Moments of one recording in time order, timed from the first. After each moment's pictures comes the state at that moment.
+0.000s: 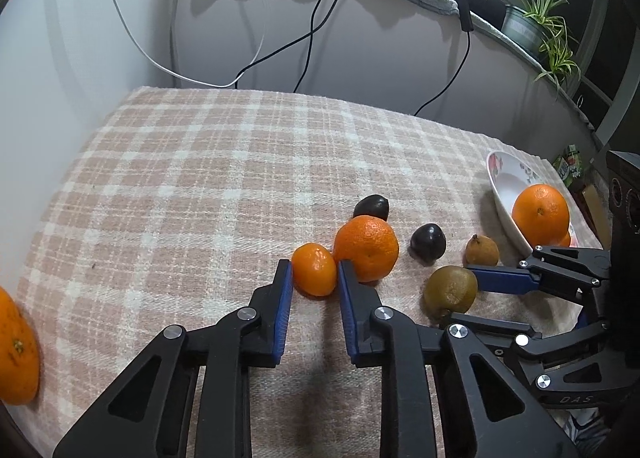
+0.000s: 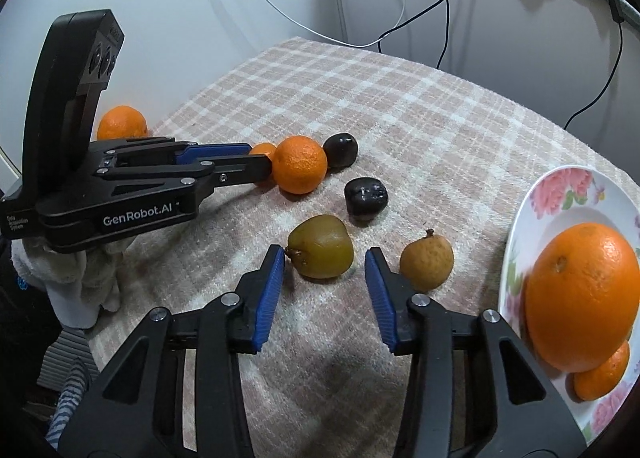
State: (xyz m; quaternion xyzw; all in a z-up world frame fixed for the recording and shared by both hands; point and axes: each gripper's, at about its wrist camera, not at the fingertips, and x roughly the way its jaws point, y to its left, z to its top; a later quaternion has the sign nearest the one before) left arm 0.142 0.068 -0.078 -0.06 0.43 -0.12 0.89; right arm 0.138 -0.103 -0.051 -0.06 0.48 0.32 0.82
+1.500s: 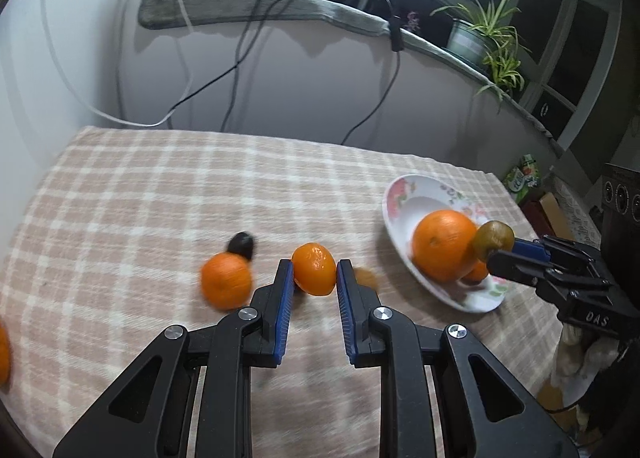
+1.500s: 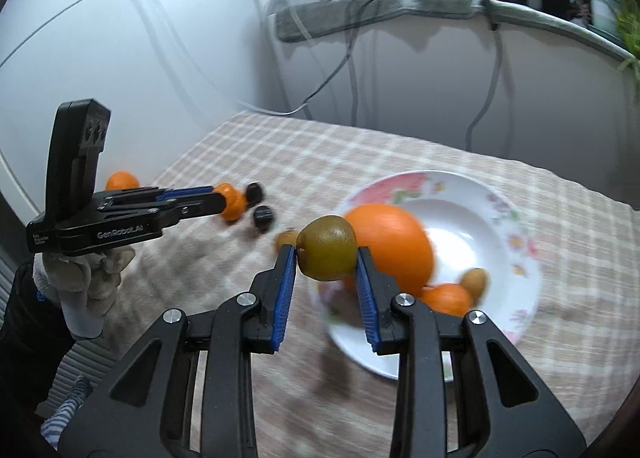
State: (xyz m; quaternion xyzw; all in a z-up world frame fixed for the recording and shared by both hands) left arm 0.128 0.004 -0.035 -0.08 0.39 -0.19 0.90; right arm 0.111 -0.231 0.015 0.01 0.41 0.26 0.88
